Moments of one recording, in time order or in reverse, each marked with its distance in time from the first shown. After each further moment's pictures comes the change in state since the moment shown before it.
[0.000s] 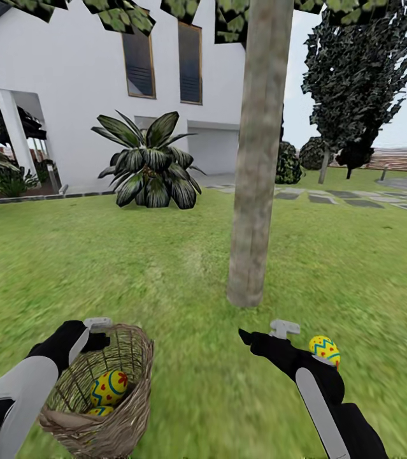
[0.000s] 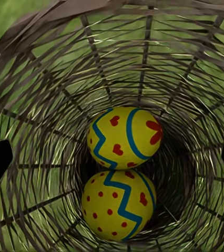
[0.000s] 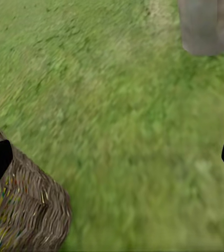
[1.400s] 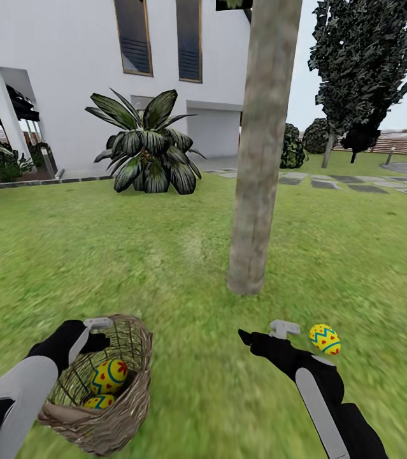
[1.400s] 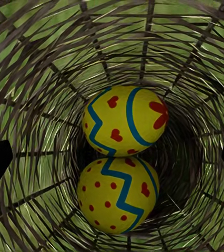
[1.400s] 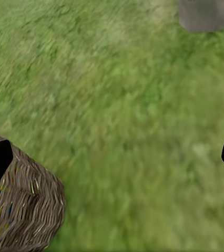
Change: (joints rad) left arm 0.000 0.000 0.005 -0.004 0.000 0.021 -0.003; right arm 0.000 0.000 0.002 0.002 0.000 0.000 -0.001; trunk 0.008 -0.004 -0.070
